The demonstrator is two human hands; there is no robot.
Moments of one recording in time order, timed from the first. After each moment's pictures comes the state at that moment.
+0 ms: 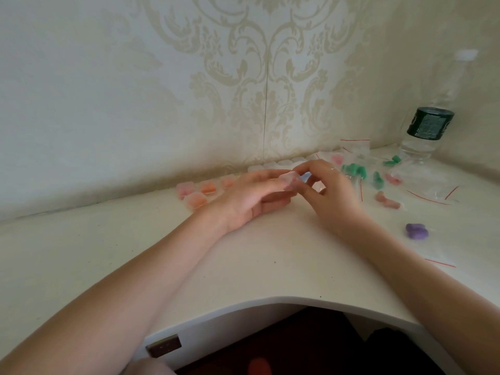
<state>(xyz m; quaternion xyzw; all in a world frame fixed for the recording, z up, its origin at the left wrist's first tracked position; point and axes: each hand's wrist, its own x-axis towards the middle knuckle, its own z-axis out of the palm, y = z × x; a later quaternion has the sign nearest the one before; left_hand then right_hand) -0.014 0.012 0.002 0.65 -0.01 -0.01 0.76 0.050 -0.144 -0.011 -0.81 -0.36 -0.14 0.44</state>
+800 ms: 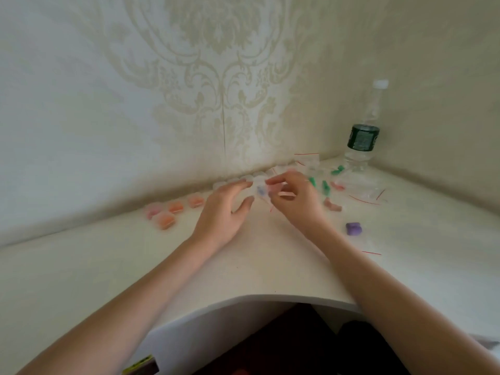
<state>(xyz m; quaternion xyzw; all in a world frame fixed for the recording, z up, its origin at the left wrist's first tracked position) -0.018 -0.007 -0.011 0.89 -0.04 0.28 0.36 0.049 -0.163 -0.005 -0.78 -0.26 -0.12 0.56</state>
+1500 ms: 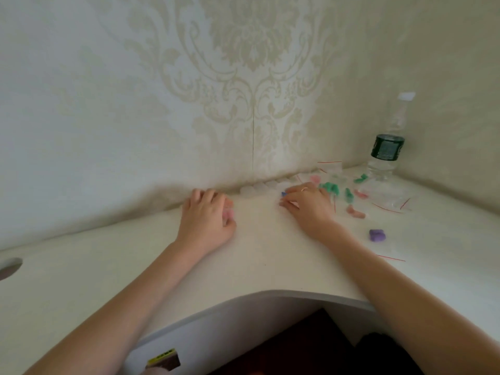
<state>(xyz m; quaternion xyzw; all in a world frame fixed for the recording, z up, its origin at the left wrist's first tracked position) -0.055 0.060 -0.016 0.95 0.08 0.29 0.01 0.063 -0.145 -0.005 -0.93 -0.29 -0.18 0.16</state>
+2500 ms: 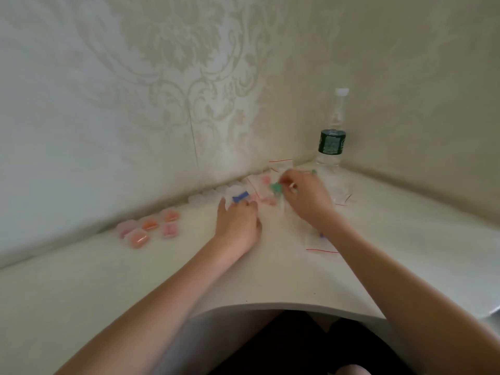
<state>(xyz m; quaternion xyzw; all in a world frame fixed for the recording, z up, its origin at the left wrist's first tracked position) 0.018 -0.077 -0.005 0.99 -0.02 0.14 0.03 0.085 -0.228 0.018 -0.90 -0.22 -0.22 0.30</state>
